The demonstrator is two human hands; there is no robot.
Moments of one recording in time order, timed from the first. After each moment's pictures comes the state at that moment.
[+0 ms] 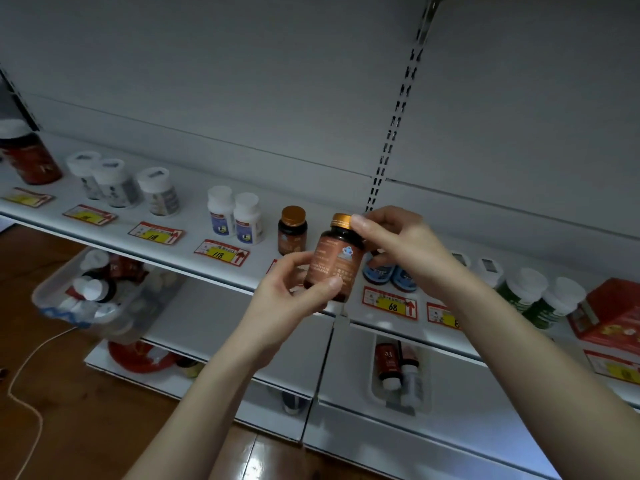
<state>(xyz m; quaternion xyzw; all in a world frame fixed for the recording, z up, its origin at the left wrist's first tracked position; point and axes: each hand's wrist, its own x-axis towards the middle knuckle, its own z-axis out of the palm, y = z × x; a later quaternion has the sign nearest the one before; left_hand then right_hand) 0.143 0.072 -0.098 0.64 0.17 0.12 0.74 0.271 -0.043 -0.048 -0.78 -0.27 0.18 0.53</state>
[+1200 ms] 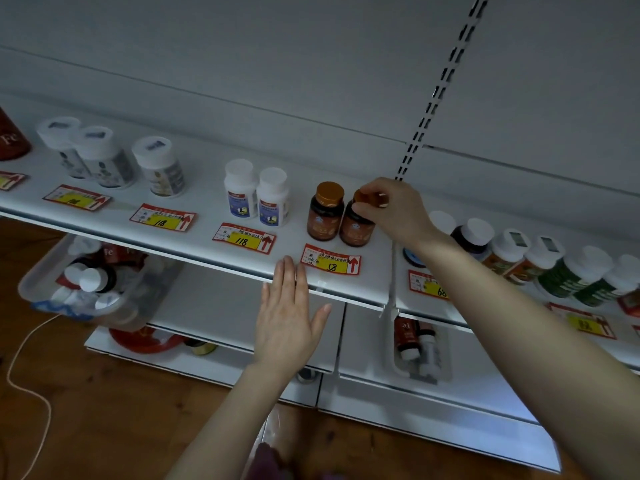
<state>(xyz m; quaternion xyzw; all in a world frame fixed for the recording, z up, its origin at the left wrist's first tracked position) 0.156 0.144 -0.237 0.98 0.16 0.10 0.11 0.324 0.046 -0.119 -0.89 -0.29 0.04 0.34</state>
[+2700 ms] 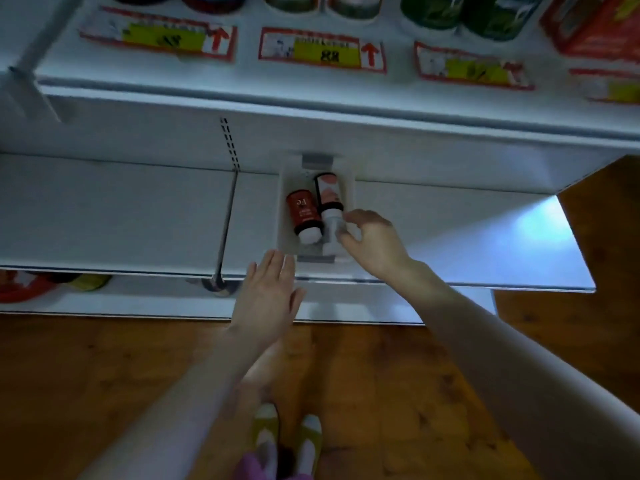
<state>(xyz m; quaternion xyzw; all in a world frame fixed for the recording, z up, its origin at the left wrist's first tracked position) 0.194 -0.105 -0.453 0.99 0.02 -0.06 0.12 0.311 -0.255 -0.410 -0.94 -0.17 0.15 0.25</state>
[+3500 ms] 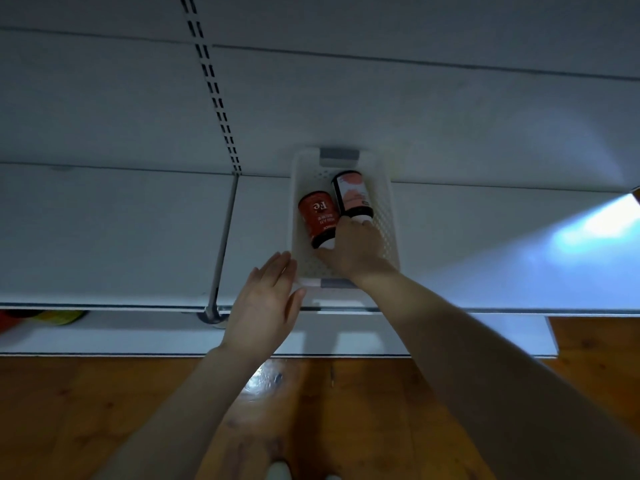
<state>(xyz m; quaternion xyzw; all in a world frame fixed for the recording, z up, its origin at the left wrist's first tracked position) 0.242 -0.056 -0.553 0.98 -0.02 0.01 0.18 0.371 -0.177 -0.560 -0.97 -0.14 0.14 0.10</state>
